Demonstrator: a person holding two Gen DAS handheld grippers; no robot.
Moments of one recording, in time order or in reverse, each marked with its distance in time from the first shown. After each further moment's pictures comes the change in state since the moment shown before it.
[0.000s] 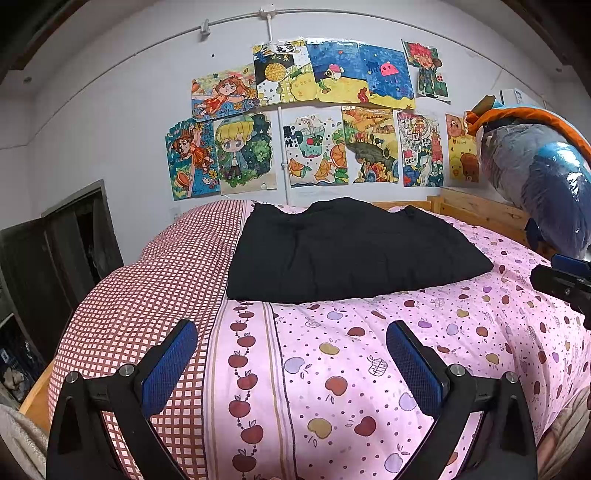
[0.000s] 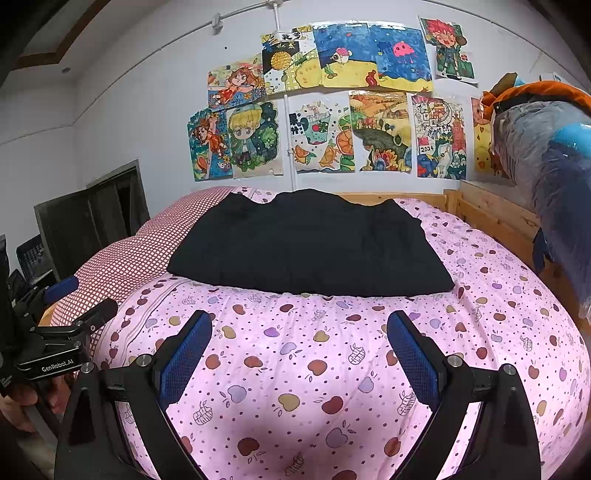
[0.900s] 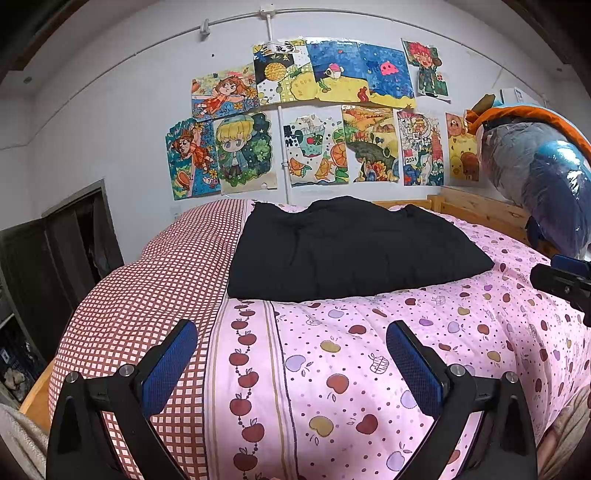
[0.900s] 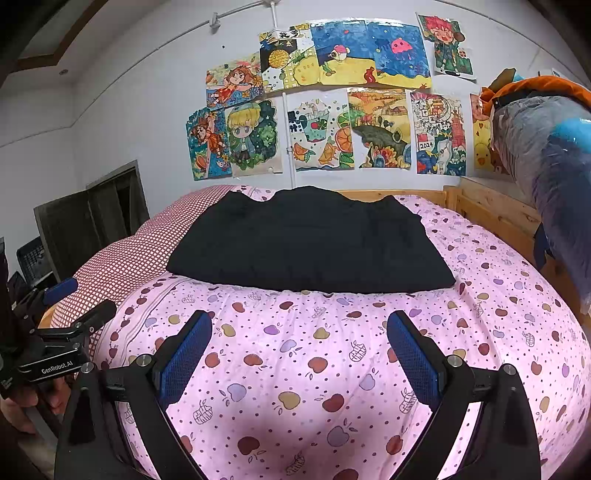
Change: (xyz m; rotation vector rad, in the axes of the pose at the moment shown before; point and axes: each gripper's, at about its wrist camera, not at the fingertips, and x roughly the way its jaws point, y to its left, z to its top) left arm 0.000 0.001 0.001 -0.002 0.000 -0.003; right arm 0.002 0.000 -0.001 0.008 0.005 -0.001
